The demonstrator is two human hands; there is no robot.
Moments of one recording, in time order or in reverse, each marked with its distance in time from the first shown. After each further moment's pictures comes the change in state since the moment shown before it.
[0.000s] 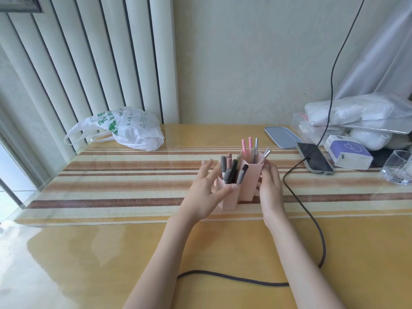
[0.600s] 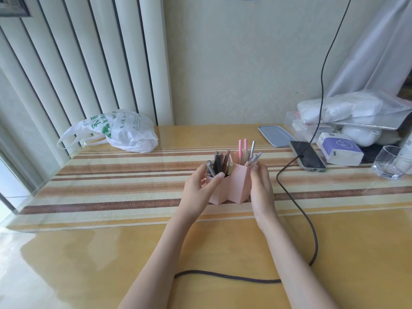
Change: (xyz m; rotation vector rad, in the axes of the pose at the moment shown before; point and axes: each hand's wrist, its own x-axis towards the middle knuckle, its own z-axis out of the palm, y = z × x) left_hand 0.002 0.004 0.007 -0.334 0.143 0.040; right_hand -0.009 0.003 -0.002 -0.004 -0.069 -0.028
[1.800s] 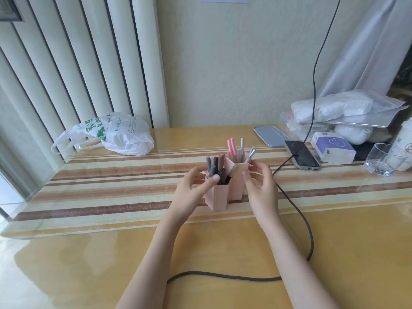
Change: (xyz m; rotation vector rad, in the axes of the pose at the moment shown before) left_hand -0.002 0.002 -0.014 -0.004 -0.047 -0.078; right_hand -0.004 0.000 -0.013 -0.220 0.078 -0.229
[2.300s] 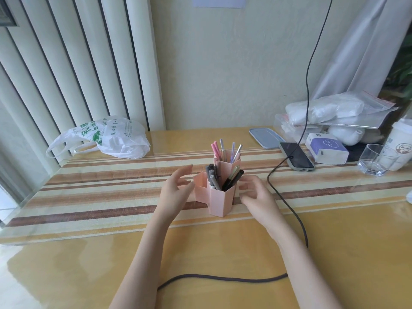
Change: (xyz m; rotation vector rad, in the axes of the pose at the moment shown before) left_hand 0.012 -0.013 -0.015 0.077 0.126 -0.048; right_hand -0.009 -0.014 -0.023 -0.084 -0.338 0.276
